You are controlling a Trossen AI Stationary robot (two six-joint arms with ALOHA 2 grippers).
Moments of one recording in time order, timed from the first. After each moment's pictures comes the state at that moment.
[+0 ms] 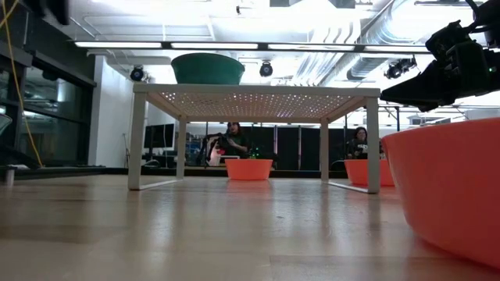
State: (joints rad) left arm -0.66 1.35 1.37 -1.57 -0.41 -0.75; right arm 0.06 0.22 0.01 0.08 0.36 0.02
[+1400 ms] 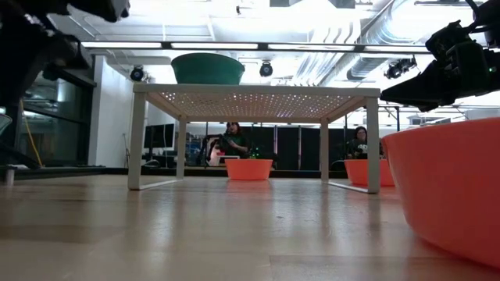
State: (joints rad) left arm -0.56 1.59 1.15 -0.85 0.11 -0.76; right arm 0.06 0.22 0.01 0.08 0.36 0.02
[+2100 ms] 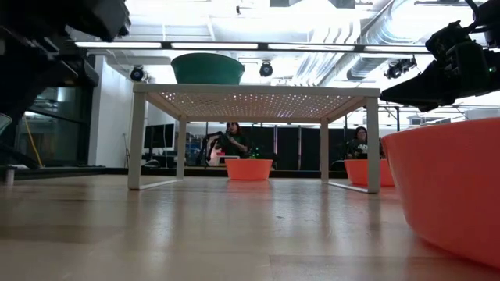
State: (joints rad) left arm -0.56 1.67 1.15 -0.85 0.13 -0.63; right arm 0.06 0.22 0.01 0.08 0.36 0.02
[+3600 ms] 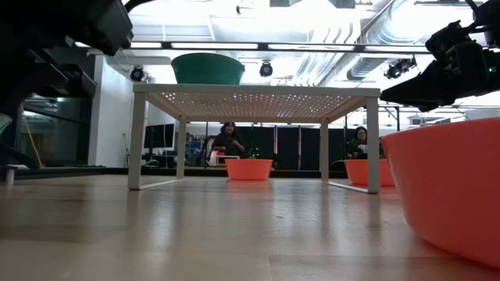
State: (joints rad) left arm -0.56 1.70 1.15 -0.80 0.15 -0.69; right arm 0.06 0.22 0.01 0.08 0.36 0.02
